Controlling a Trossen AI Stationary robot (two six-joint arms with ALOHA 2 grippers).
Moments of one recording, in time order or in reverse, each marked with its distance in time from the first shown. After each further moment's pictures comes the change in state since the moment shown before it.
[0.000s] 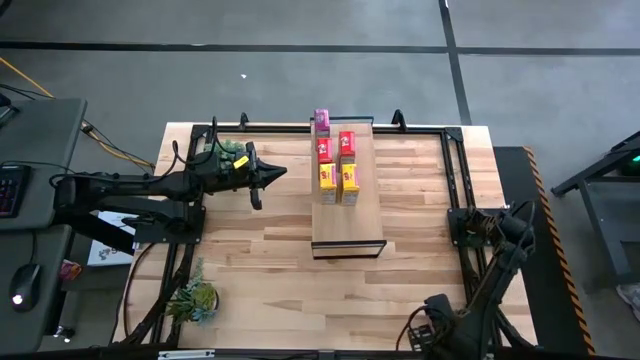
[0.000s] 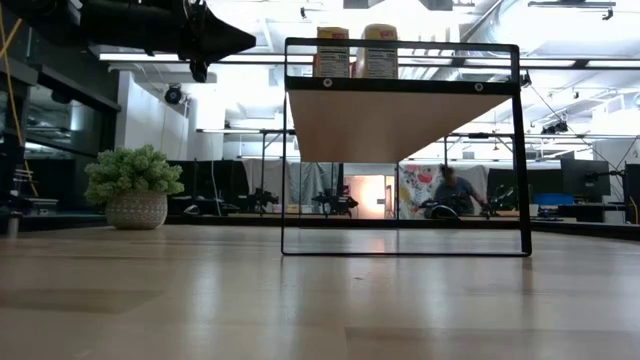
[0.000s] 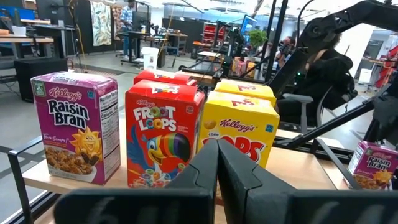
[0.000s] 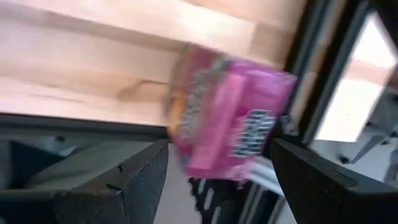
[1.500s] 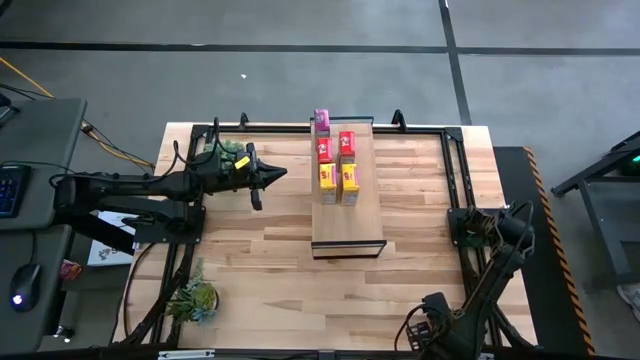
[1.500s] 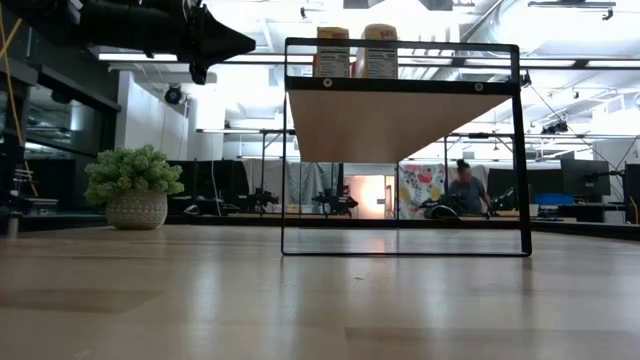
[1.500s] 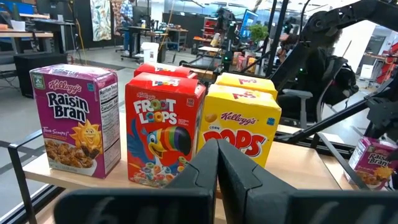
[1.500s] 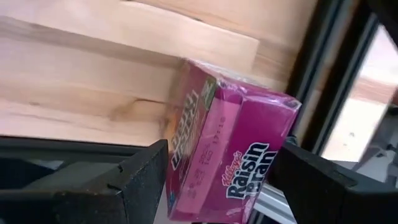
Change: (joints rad) left arm 0.000 0.000 0.000 -0.021 0.000 0.000; right arm 0.004 0.003 -0.085 0.043 0.020 -0.030
